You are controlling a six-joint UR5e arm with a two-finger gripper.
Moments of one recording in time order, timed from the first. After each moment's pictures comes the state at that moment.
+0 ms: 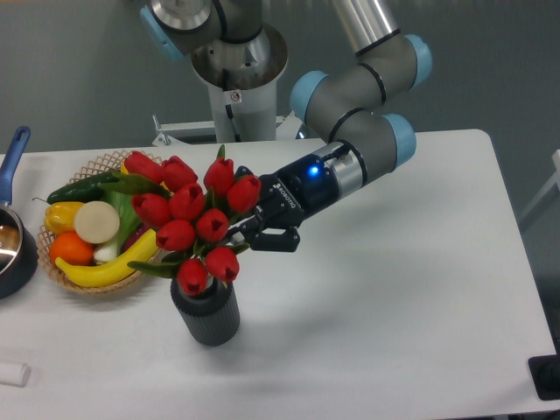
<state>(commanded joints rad) 2.63 -1.93 -1.85 -0.87 -0.14 1.42</state>
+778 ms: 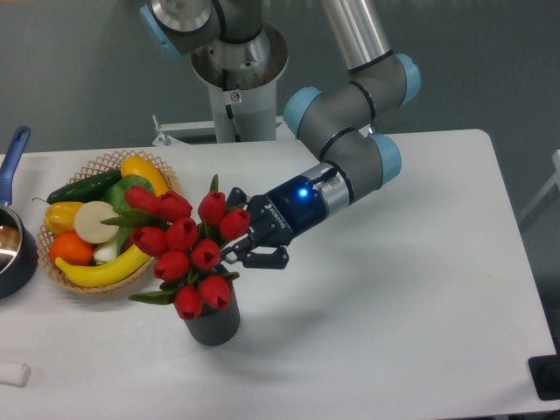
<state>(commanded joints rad) 2.62 -1.98 -1.91 -0.86 -0.08 1.51</state>
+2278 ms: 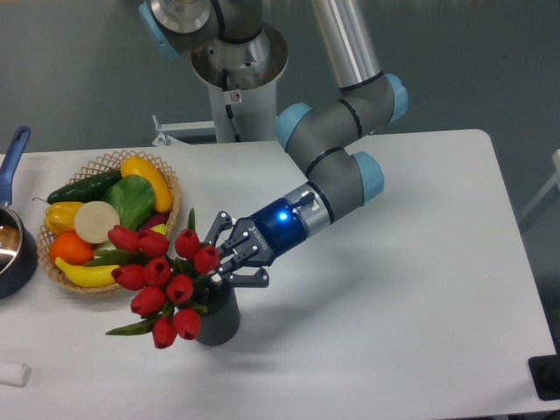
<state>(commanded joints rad) 2.58 -2.02 -1.91 -0.84 0.03 1.53</state>
